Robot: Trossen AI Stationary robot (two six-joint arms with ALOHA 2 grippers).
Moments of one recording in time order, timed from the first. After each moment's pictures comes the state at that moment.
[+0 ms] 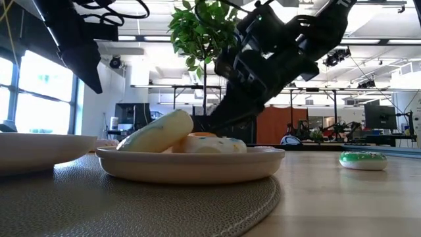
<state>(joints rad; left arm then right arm) -0.12 1.06 0.82 -1.05 -0.66 -0.55 0.01 1.86 0.90 0.33 -0.18 0.18</state>
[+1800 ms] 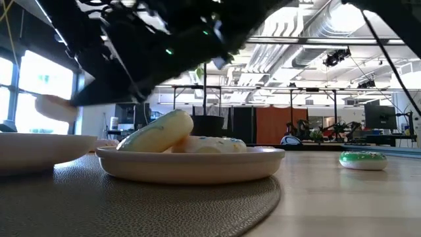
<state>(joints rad) -0.12 1.07 0.82 -1.00 -0.81 -0.55 0.12 2.33 1.70 0.15 -0.17 -0.11</state>
